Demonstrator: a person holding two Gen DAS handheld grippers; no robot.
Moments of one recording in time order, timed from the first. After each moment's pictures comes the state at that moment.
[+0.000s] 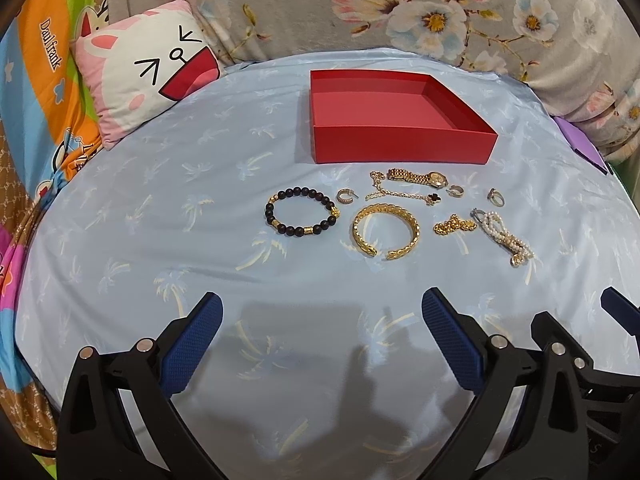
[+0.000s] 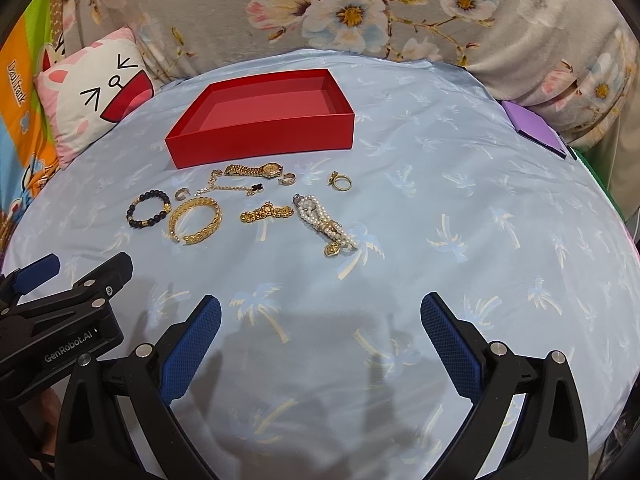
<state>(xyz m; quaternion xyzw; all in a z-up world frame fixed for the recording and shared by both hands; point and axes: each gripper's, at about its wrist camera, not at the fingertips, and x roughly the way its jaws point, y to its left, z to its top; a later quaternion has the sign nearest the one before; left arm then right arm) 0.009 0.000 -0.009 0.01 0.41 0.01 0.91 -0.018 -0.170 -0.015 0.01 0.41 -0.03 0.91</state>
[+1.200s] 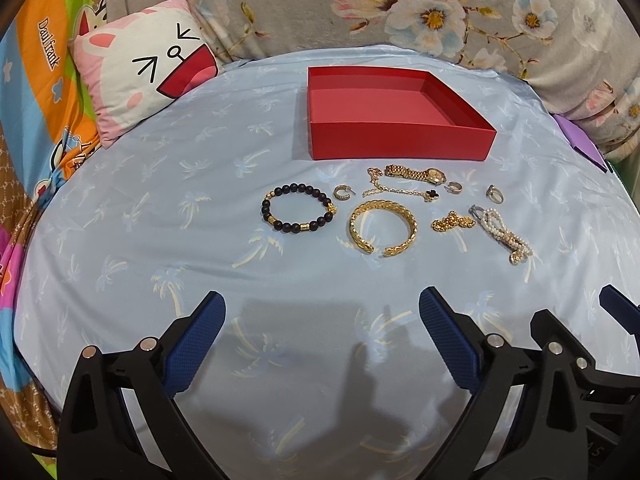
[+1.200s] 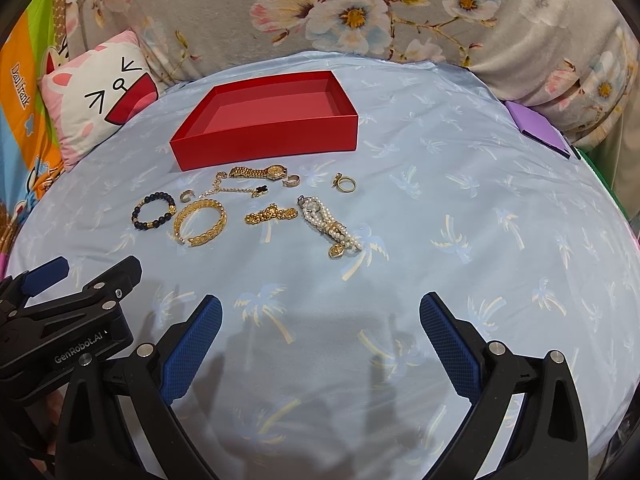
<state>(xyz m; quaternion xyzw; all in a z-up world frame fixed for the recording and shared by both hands) 0.009 -0.001 -0.010 0.01 0.42 0.01 0.91 -0.019 -0.168 -0.014 0.01 0.41 -0.03 0.91</state>
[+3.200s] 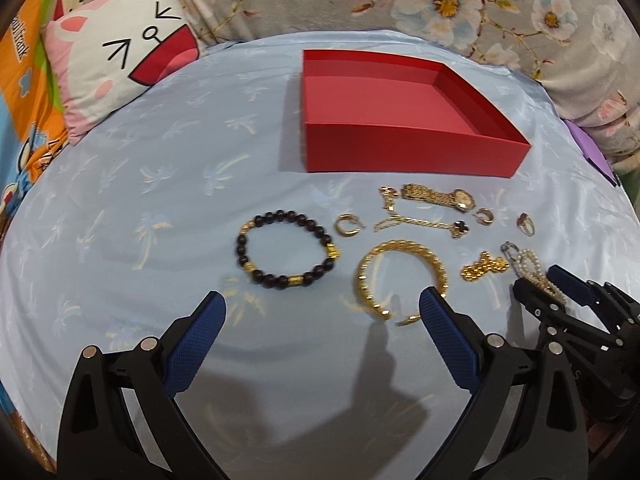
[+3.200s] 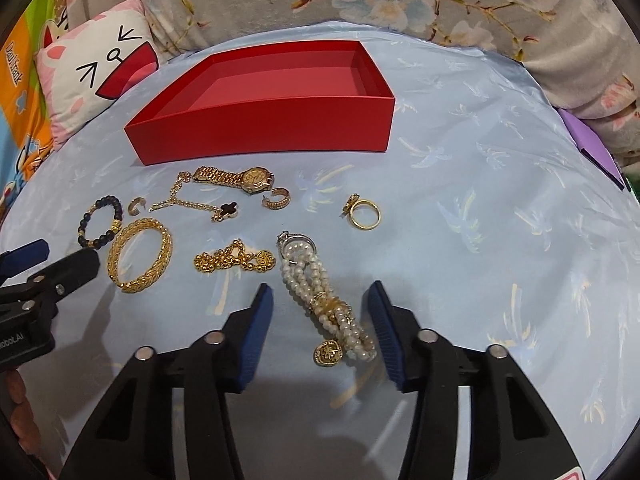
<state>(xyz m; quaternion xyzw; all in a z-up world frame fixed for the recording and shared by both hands) 0.084 0.004 -0.035 -0.01 0.44 -0.02 0.90 0.084 -0.181 -0.061 -0.01 0.45 0.03 0.89</state>
